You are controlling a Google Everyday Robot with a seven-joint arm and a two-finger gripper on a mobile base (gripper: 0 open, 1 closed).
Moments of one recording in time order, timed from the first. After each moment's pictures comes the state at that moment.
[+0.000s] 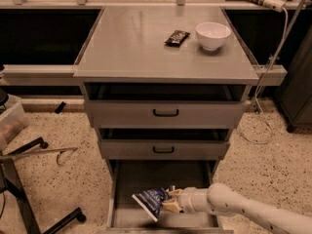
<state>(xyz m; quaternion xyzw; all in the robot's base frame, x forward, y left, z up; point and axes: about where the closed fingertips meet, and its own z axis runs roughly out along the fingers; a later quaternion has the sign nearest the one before) 0.491 -0.060 0.323 -0.42 0.80 0.29 0.32</state>
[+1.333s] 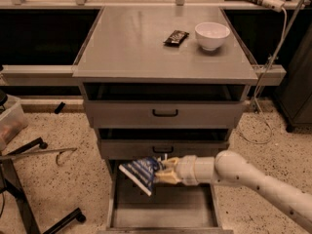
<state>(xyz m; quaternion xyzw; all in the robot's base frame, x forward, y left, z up) 0.524 -0.030 0.513 -0.46 0.73 0.32 0.40</state>
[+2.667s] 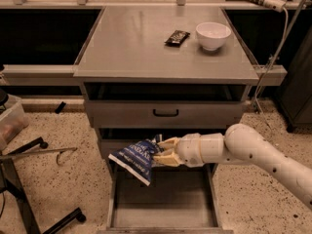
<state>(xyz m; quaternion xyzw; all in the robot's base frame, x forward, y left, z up) 0.513 -0.018 0.652 -0.51 0.68 0.33 0.42</state>
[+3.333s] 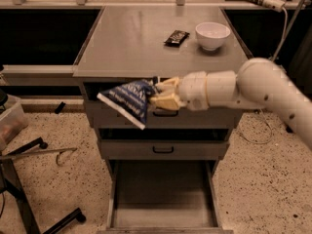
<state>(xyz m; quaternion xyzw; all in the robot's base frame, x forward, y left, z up) 0.574 -0.011 0.837 -0.52 0.63 0.30 0.49</state>
